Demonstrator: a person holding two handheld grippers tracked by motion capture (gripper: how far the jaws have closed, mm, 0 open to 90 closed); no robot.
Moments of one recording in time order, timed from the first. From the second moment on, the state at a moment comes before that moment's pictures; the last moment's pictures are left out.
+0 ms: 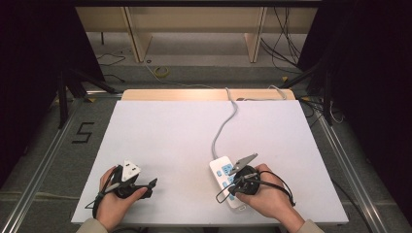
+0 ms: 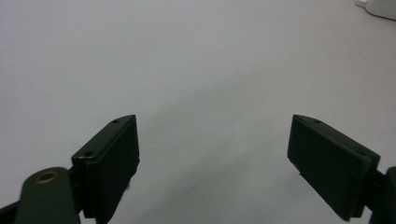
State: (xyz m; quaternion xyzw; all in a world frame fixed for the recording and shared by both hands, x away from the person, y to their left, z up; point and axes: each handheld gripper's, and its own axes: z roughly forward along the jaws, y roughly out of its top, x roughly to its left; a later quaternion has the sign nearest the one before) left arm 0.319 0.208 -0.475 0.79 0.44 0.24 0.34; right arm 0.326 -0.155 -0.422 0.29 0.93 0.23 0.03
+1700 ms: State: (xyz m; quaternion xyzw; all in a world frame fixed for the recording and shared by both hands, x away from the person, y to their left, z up) left arm 0.319 0.208 -0.475 0.79 0.44 0.25 0.34; right arm 0.328 -0.144 -0.434 0.28 0.94 0.19 0.03
